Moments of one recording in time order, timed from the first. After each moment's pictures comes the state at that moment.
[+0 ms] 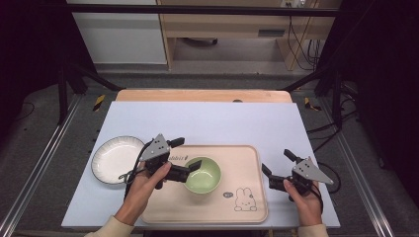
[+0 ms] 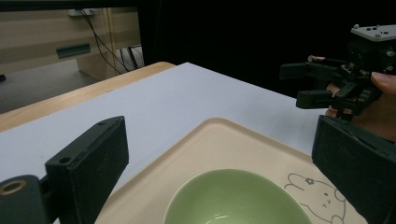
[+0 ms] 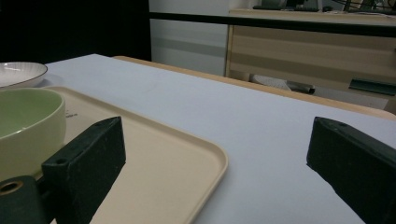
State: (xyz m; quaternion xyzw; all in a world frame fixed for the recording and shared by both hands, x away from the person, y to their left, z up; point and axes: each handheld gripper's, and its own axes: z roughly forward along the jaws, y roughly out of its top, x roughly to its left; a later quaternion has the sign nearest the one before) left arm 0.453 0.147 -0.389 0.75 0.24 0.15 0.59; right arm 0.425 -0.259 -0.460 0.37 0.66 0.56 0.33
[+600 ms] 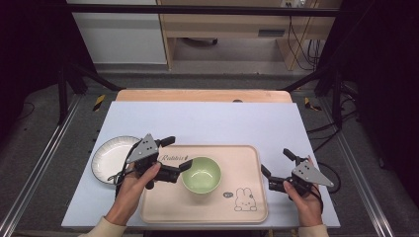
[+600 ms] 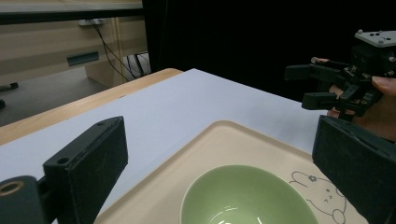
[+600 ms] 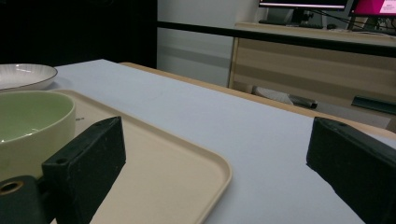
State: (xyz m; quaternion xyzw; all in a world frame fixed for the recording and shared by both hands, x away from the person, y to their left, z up) left arm 0.447 0.171 -0.381 0.74 0.24 0.17 0.60; right arm 0.422 -0.257 -0.457 0.34 0.66 0.57 0.34
